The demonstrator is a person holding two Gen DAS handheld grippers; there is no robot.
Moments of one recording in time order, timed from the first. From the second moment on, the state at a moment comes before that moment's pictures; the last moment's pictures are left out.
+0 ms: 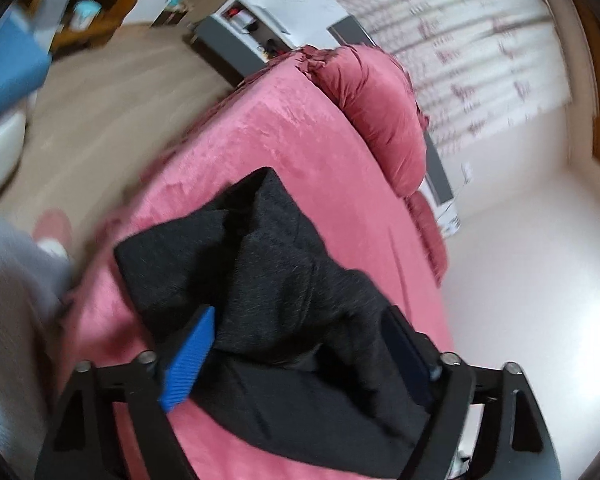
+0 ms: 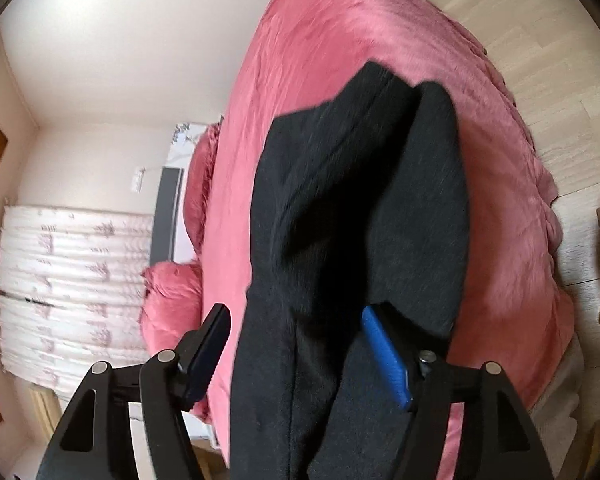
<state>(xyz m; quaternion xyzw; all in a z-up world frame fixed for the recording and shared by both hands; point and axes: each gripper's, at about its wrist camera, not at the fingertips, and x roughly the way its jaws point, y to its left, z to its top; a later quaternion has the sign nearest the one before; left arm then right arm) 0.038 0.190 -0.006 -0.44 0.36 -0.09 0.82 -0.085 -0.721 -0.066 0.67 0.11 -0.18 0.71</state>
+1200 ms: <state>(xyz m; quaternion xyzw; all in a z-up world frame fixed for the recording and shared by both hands) 0.070 0.199 -0.009 -0.44 0.45 -0.04 0.78 -0.144 -0.786 -0.072 0.61 0.21 -0.37 0.67</state>
